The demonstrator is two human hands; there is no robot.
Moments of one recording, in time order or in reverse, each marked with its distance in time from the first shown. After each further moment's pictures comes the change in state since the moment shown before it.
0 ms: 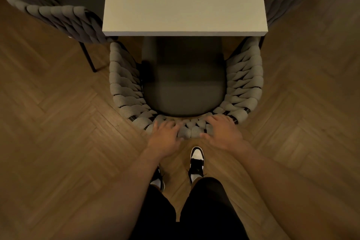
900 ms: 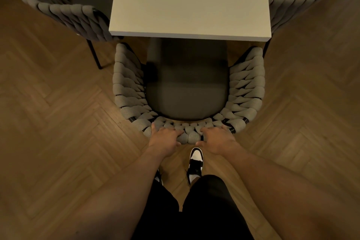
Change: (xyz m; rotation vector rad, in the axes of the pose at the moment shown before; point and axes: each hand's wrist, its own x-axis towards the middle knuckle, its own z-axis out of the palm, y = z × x) left_hand -0.003 0.015 -0.008 0.055 -0.188 -0.113; right_hand 0.009 -0.007 0.010 -0.186 -0.276 0.014
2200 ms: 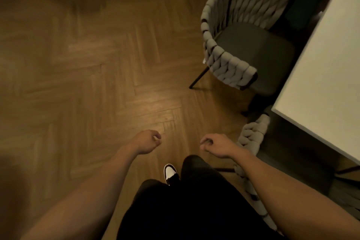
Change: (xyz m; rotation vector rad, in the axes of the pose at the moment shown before) left_hand -0.181 -0.516 -0.055 -0.858 0.128 -0.479; right_hand 0.171 -0.470 -0.180 0.170 -0.302 -0.289
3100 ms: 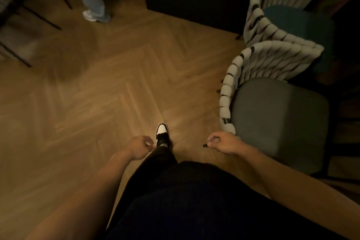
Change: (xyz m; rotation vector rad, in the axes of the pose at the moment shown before) left_hand 0.374 0.047 -0.465 0.175 -0.083 -0.022; right_hand 0.358 -0.191 -0.366 0.244 0.131 0.117
